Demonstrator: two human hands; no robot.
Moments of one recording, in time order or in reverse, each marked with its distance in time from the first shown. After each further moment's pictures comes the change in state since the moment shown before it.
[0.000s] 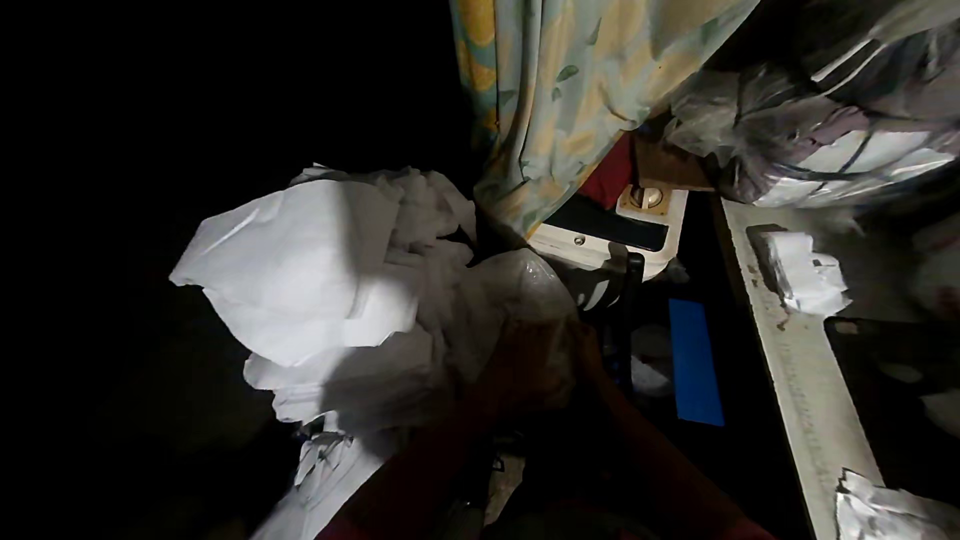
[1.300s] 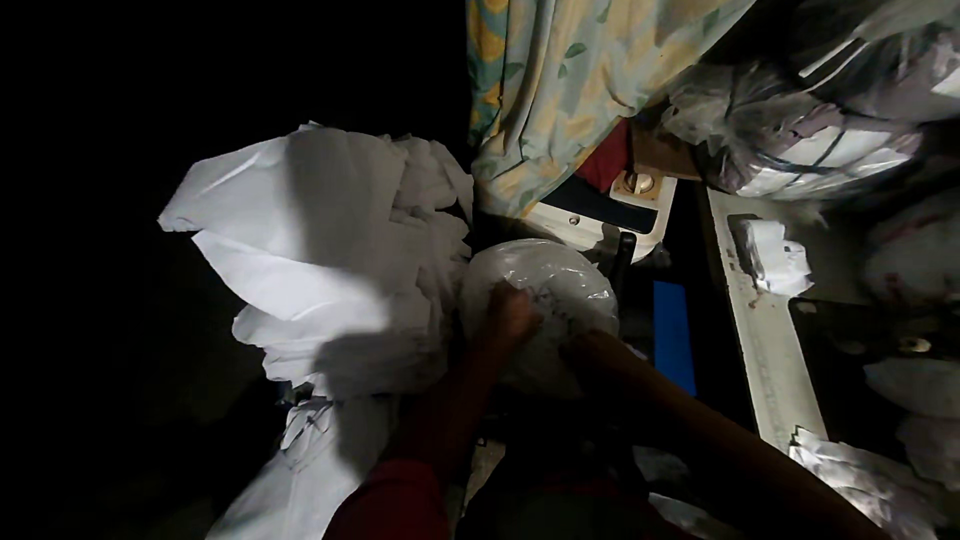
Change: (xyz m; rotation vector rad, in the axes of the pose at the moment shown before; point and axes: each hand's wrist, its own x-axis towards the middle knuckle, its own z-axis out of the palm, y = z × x) left_hand 0.029 -0.002 0.001 -0.071 -0.108 -0.338; right_hand -0.109 -0.076 -0.052 -1.655 -0.777 -0.490
